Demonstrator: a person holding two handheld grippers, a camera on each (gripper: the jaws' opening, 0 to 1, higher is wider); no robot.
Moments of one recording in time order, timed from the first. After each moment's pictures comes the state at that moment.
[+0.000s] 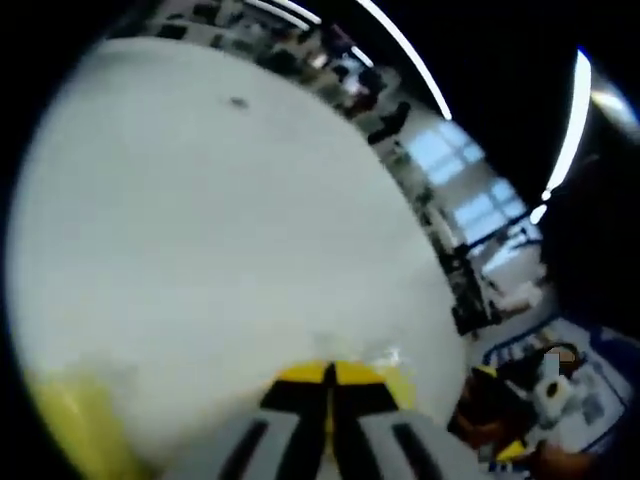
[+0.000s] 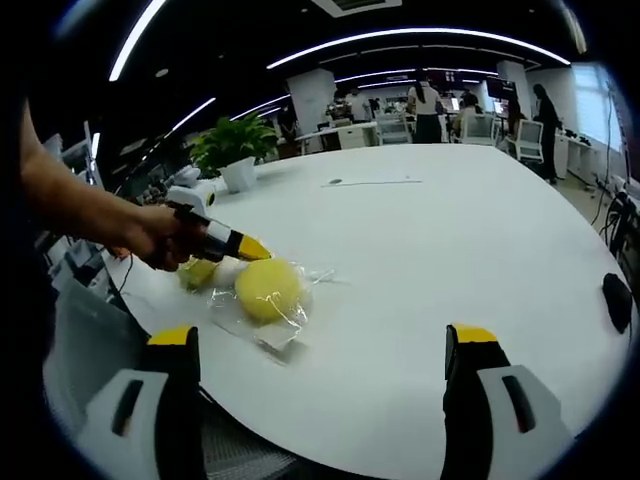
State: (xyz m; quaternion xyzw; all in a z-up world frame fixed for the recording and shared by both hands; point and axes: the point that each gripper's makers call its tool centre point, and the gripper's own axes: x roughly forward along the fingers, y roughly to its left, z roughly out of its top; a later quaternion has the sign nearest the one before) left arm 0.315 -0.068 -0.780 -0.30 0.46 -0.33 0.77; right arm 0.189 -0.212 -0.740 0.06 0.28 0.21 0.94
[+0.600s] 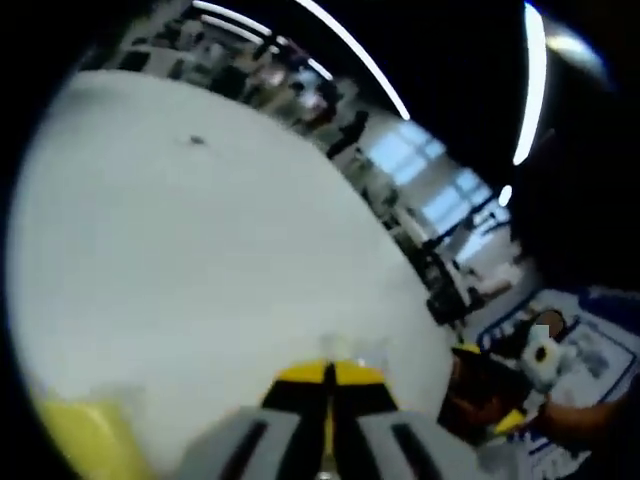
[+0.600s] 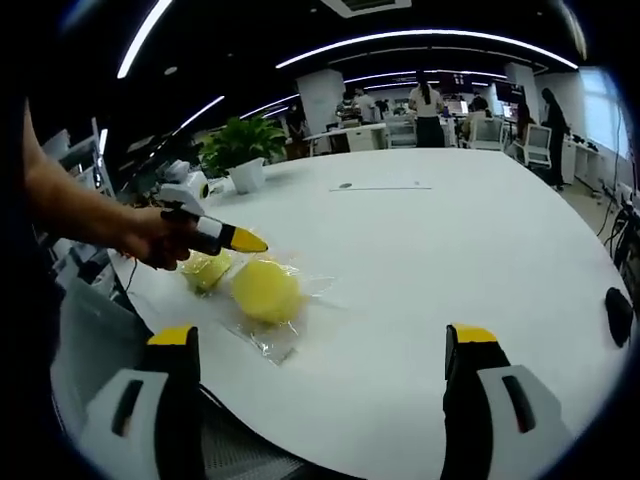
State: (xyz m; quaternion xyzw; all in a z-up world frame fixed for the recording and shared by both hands) left arm 0.311 -0.064 -0.745 -0.22 0.37 -0.40 0.81; right arm 0.194 -0.206 -0.723 0.05 0.26 0.22 0.94
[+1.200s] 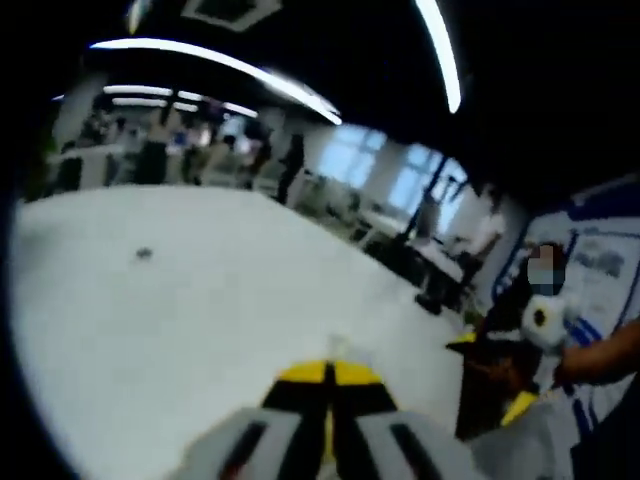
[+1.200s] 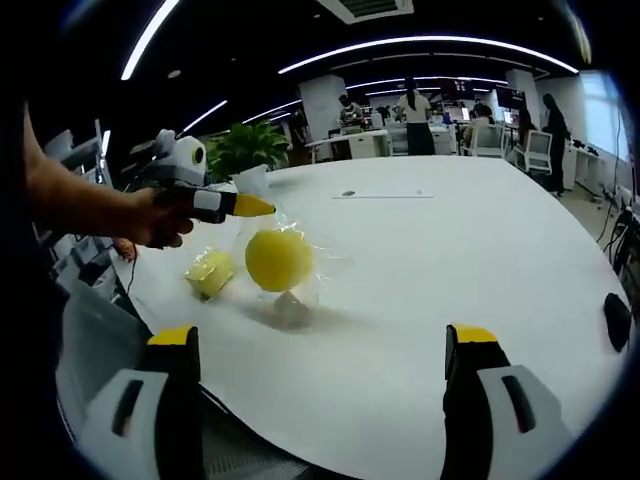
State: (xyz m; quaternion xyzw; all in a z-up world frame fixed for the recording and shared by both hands) left arm 0.313 -0.089 -0.677 -0.05 0.25 -0.48 0.84; right arm 0.193 -0.200 -0.712 0.05 0.25 0.22 0.94
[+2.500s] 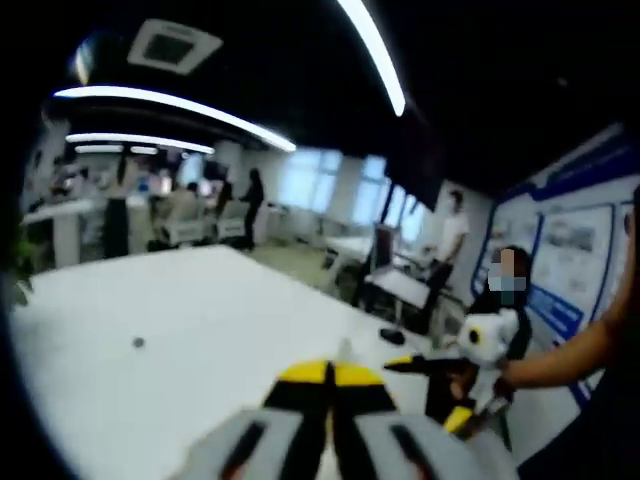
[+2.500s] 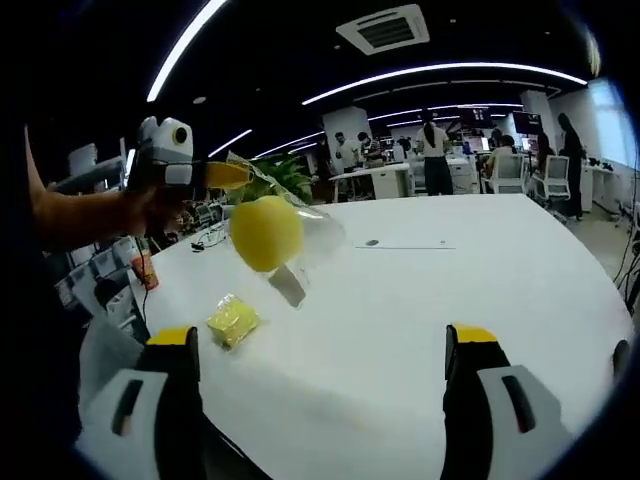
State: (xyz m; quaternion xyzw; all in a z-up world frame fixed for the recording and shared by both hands) left arm 0.294 -0.075 -0.536 -0.08 0.16 -0.53 0.83; right arm 0.223 -0.181 -0.649 0.07 0.17 0.28 0.94
